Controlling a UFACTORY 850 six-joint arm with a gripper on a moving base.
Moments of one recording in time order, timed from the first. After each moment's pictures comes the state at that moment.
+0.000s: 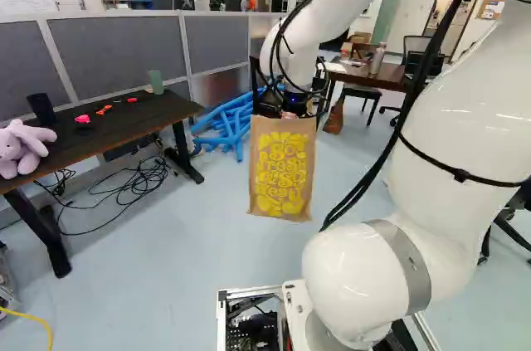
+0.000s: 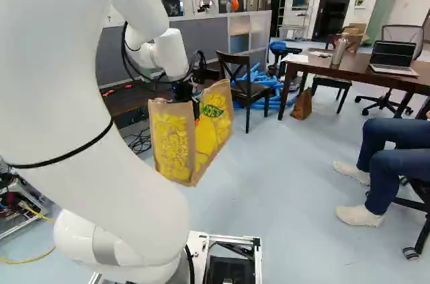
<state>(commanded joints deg) 4.7 -1.1 -48.3 -4.8 -40.2 36.7</state>
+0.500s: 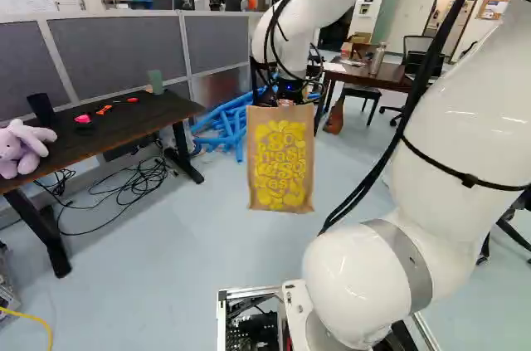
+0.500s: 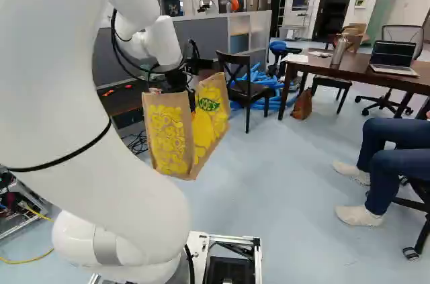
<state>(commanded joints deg) 7.5 -0.2 -52.3 -7.0 -45.9 36.7</state>
